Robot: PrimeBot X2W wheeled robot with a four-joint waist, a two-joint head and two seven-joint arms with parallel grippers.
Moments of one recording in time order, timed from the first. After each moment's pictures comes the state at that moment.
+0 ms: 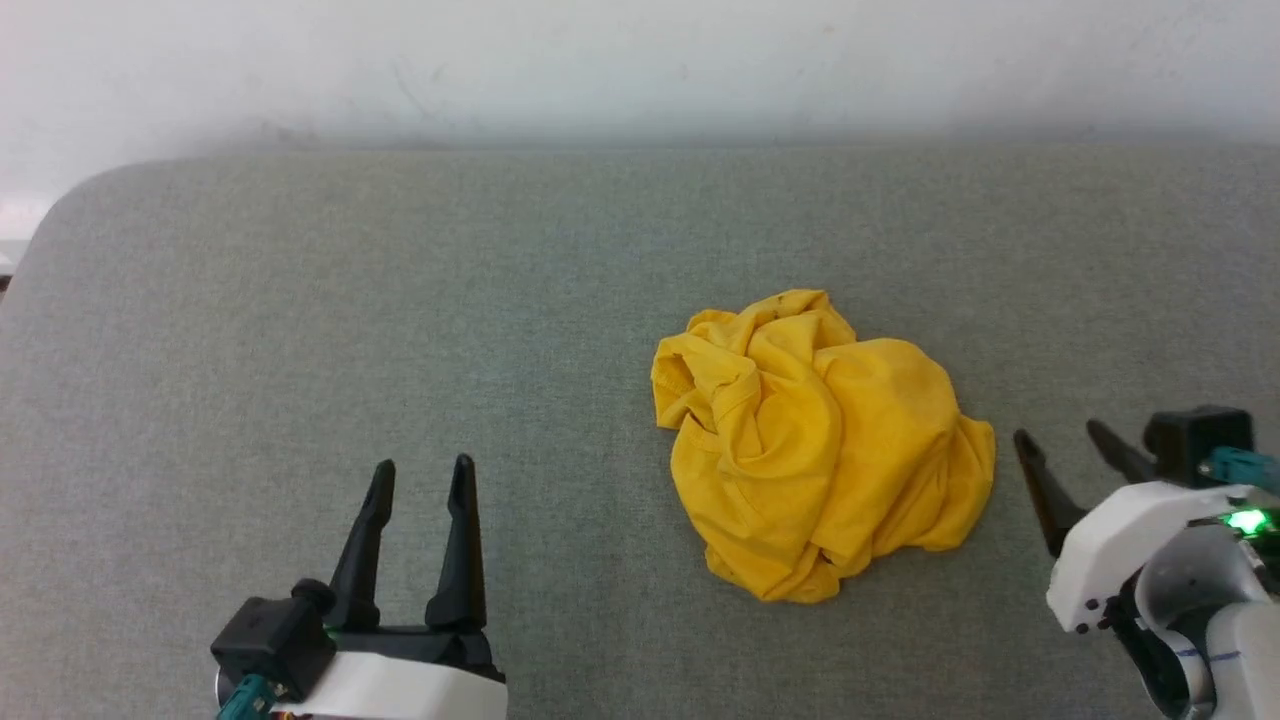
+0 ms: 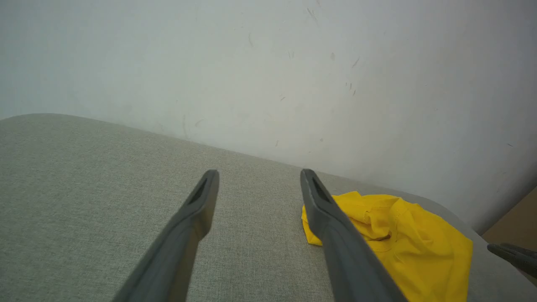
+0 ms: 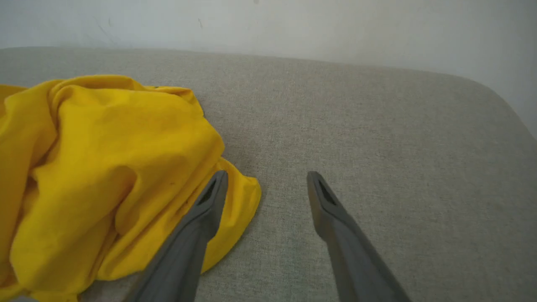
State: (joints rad) left arm 0.10 0.14 -0.21 -0.14 -0.42 0.09 -0.26; right arm -0.11 -0.19 -0.04 0.08 0.21 0.13 0.28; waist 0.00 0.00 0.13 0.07
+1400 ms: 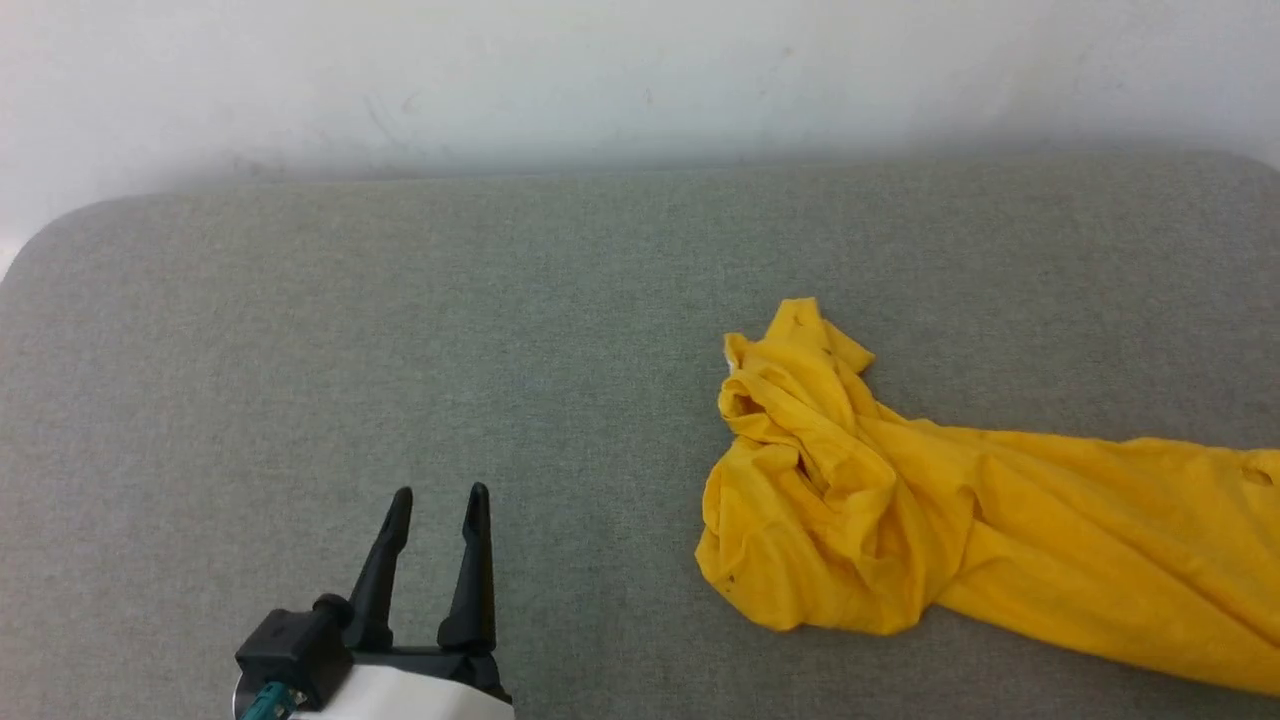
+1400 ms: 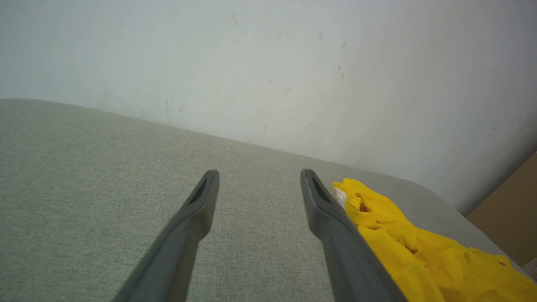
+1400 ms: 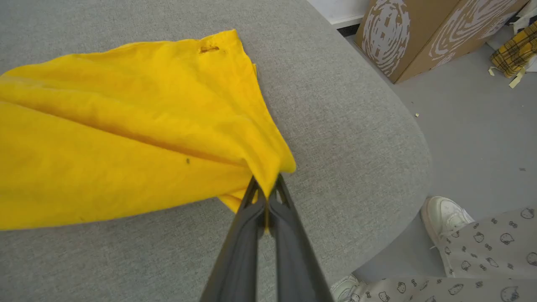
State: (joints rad) left arm 0.10 0.08 -0.17 -0.05 -0.37 0.01 -0.26; right arm 0.23 -0.05 -0.58 0.00 0.14 0.13 0.25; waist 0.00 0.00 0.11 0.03
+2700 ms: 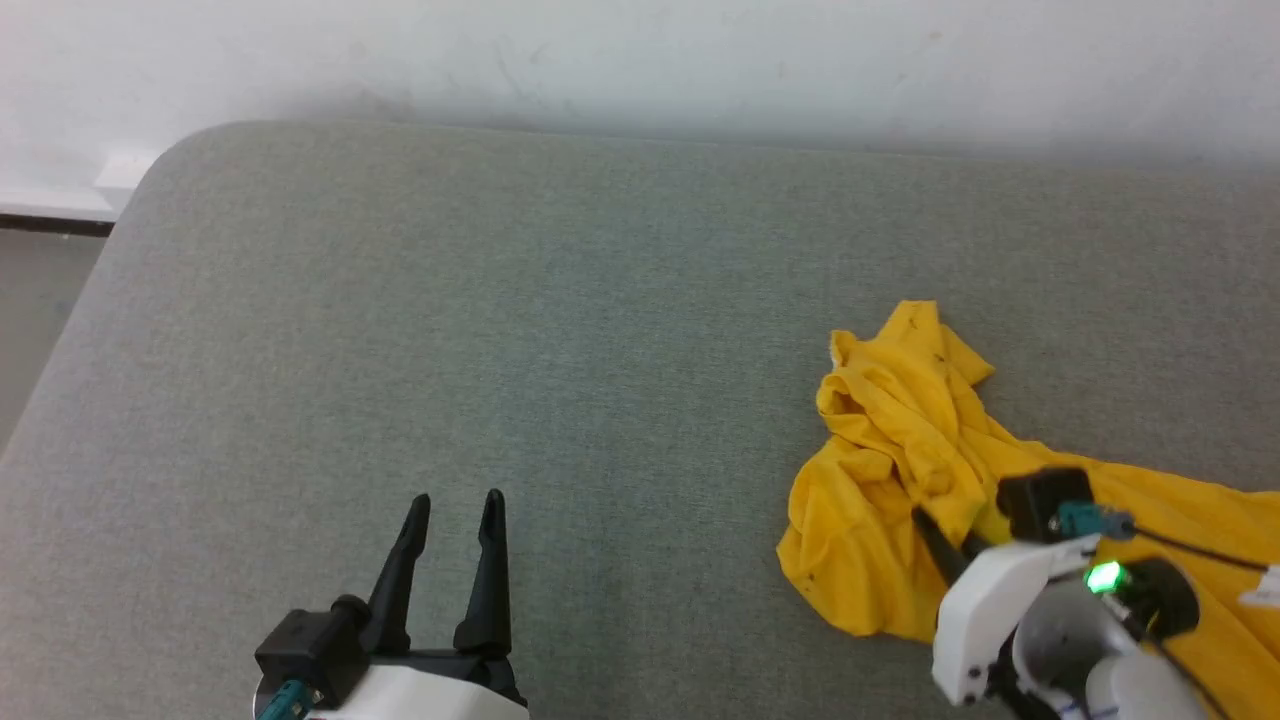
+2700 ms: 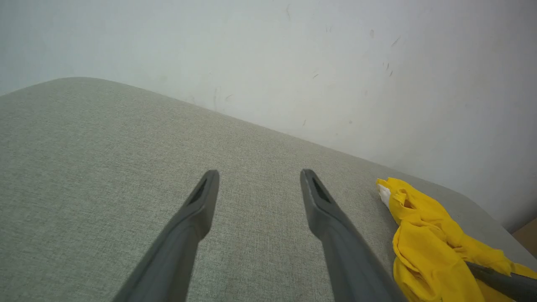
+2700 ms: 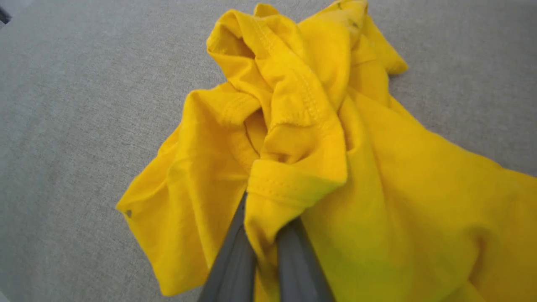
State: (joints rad) left arm 0.10 0.07 -0.18 -0.02 -0.38 0.01 -0.26; right arm -0.03 -0.09 0.10 0.07 0.18 0.13 0.38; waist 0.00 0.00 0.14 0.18
